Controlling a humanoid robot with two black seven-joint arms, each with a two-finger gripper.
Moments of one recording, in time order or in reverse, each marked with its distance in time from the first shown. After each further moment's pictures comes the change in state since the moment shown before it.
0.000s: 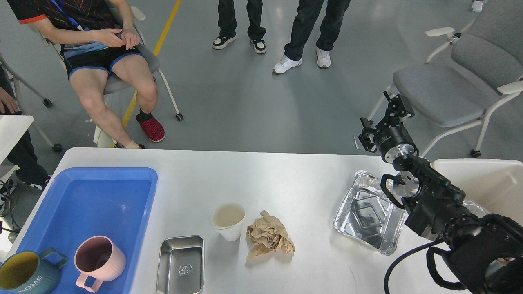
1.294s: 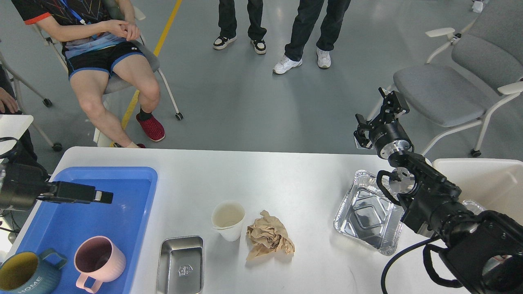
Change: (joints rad) left arm 0.011 -0.613 -0.082 0.251 0.009 -0.039 -0.009; right arm 0.016 0.015 0.000 0.000 -0.002 0.000 0.000
